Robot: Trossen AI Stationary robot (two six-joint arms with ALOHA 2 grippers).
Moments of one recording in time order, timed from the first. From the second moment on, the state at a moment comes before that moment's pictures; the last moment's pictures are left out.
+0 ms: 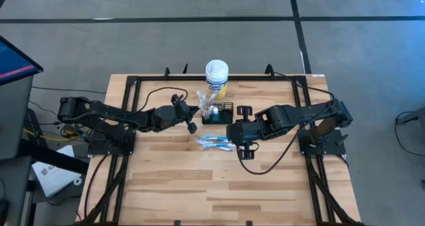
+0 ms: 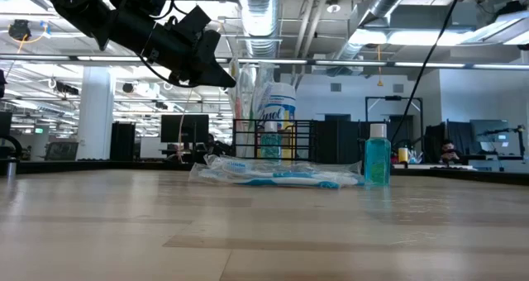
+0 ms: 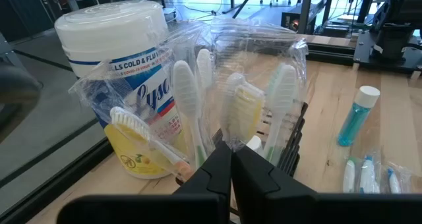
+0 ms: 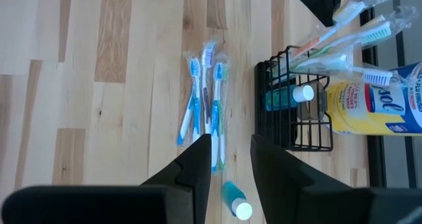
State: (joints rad) left arm 0.08 1.35 0.54 0.52 -0.52 -0.07; right arm 0.27 1.72 1.88 -1.28 0.34 0.10
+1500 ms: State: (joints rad) left arm 0.12 1.38 0.54 0.54 -0.46 -0.06; right arm 0.27 1.72 1.88 -1.25 0.34 0.08
